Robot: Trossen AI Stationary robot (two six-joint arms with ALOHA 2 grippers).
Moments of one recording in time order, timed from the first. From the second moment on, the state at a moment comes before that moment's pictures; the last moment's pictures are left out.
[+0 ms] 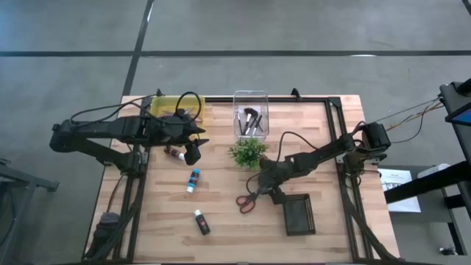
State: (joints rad) left arm -0.01 1.13 1.15 -0.71 -0.32 -0.24; right arm 0.14 1.73 0.74 0.03 -0.16 -0.04
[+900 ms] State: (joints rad) left arm -0.01 1.13 1.15 -0.71 -0.31 -0.24; right arm 0.14 1.73 0.74 0.00 -0.13 -0.04
